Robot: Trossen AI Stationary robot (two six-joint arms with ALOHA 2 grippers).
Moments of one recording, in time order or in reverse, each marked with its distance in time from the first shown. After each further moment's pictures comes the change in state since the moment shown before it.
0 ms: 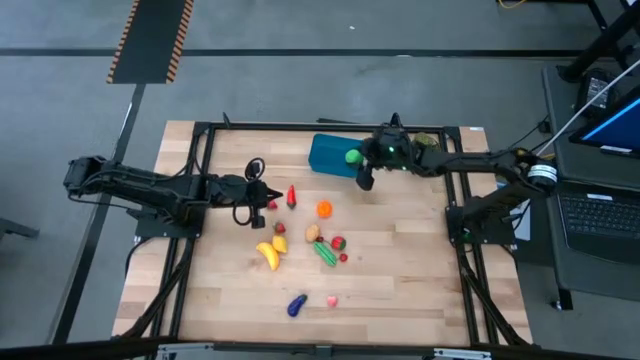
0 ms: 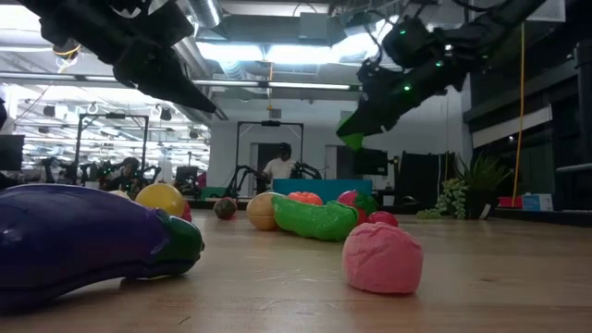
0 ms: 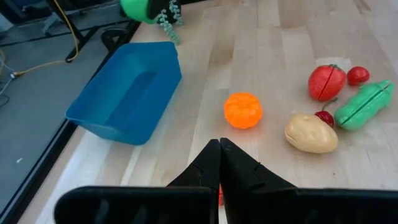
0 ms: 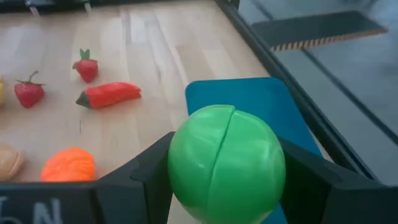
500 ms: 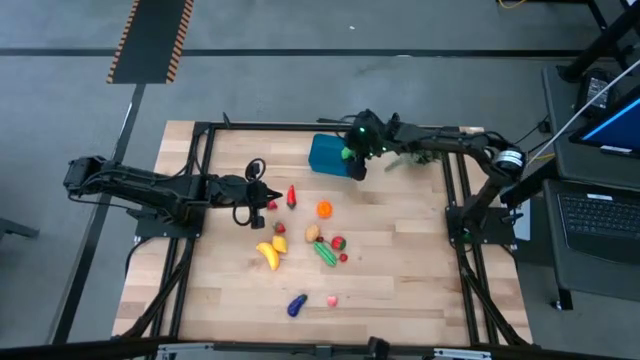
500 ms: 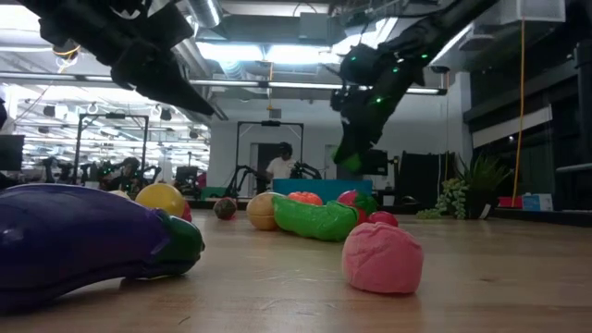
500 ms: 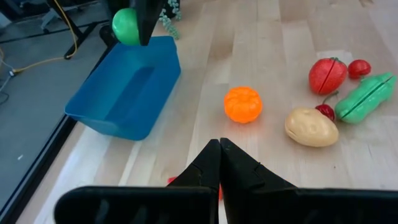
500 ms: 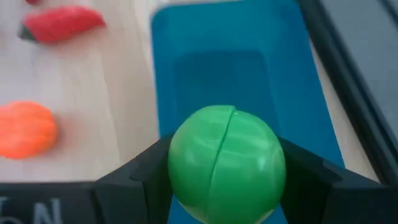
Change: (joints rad) left arm 0.000 0.000 0.000 -0.021 0.000 0.002; right arm -0.075 0.273 0.407 -0.557 -0.015 -0.066
